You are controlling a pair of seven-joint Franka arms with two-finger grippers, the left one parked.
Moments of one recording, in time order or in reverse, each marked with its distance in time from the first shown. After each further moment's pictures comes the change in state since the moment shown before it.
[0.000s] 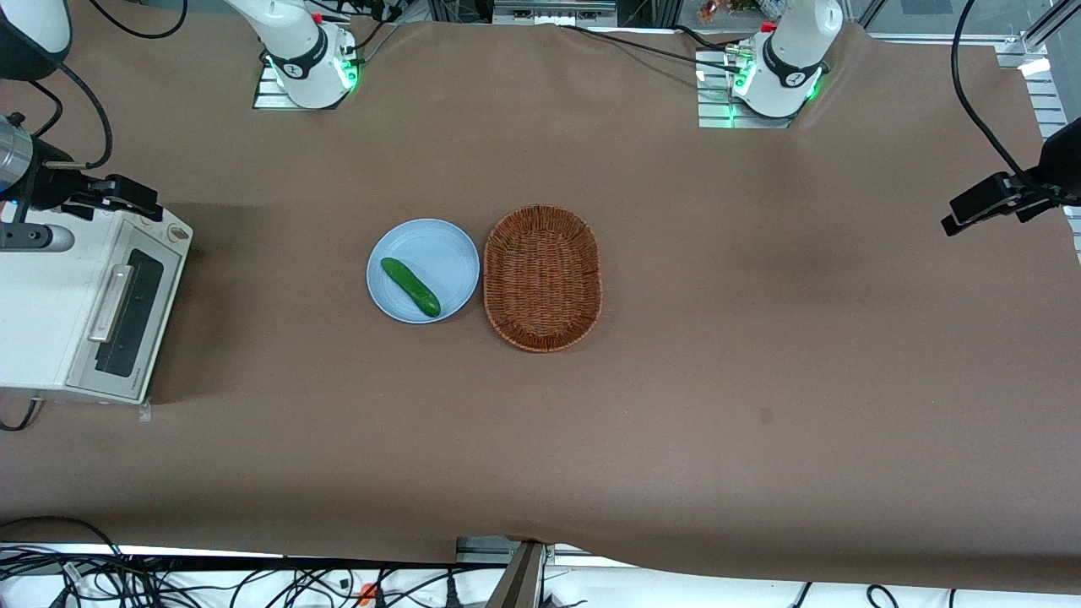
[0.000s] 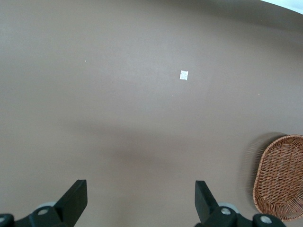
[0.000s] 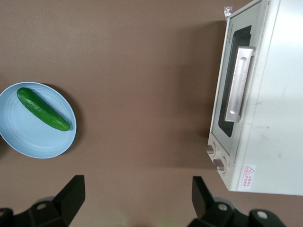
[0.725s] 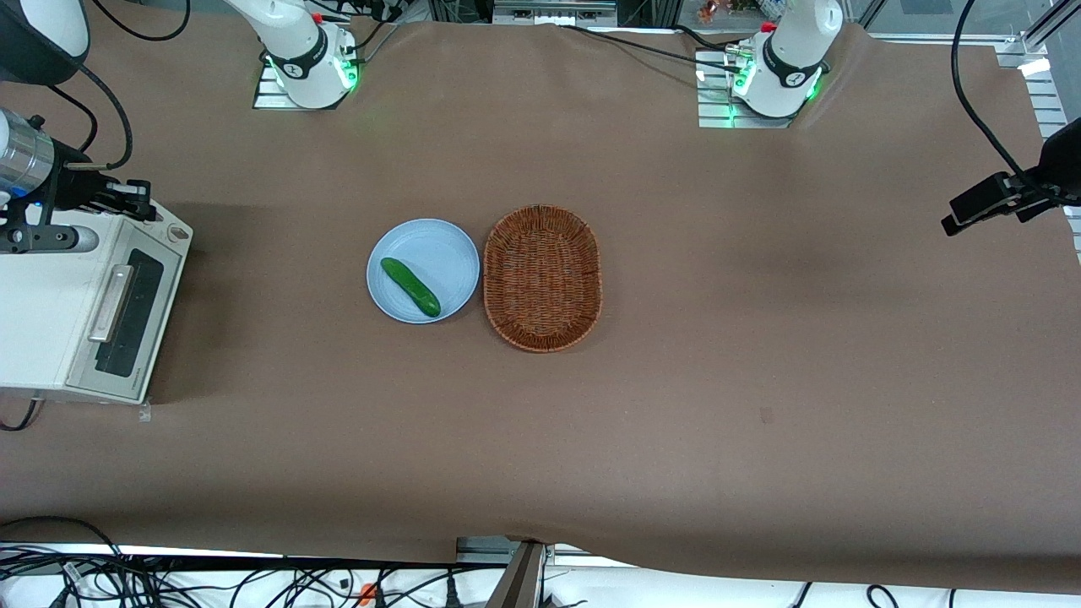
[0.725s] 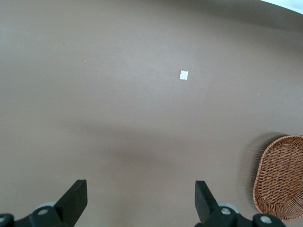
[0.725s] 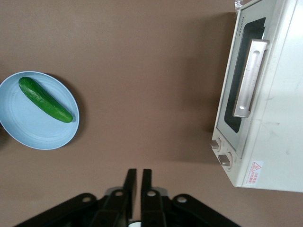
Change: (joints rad) arm 0.018 0.006 0.004 0.000 -0.011 -0.032 0.000
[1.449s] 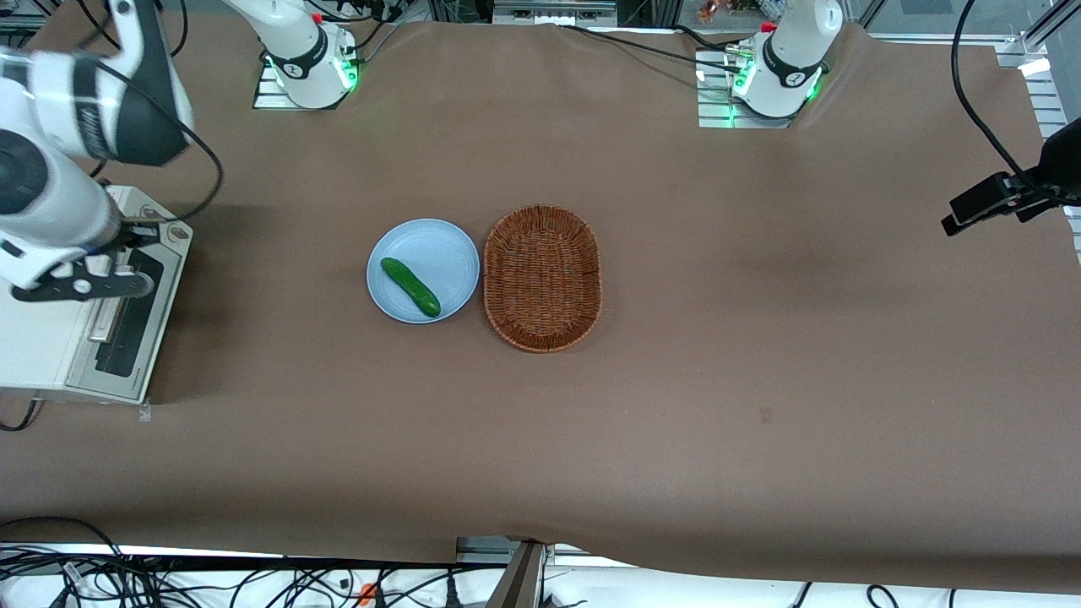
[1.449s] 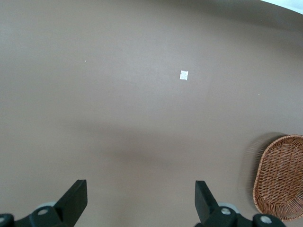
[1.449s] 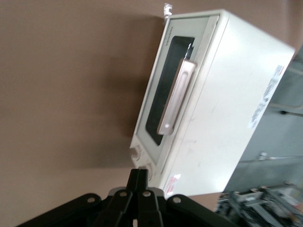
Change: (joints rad) arm 0.106 0.166 0.003 -0.005 -0.462 0.074 0.036
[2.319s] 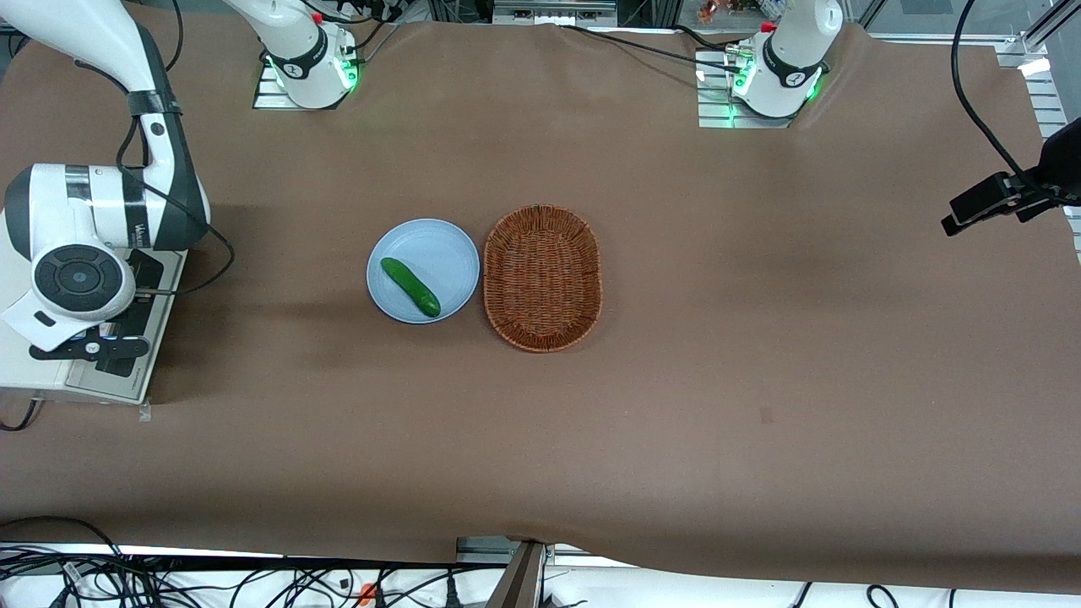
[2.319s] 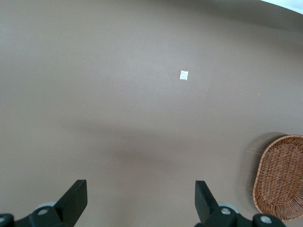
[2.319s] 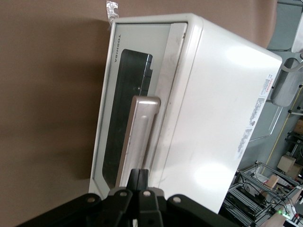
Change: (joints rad) arm -0.050 0.190 -0.079 -0.001 -0.142 0.198 0.122
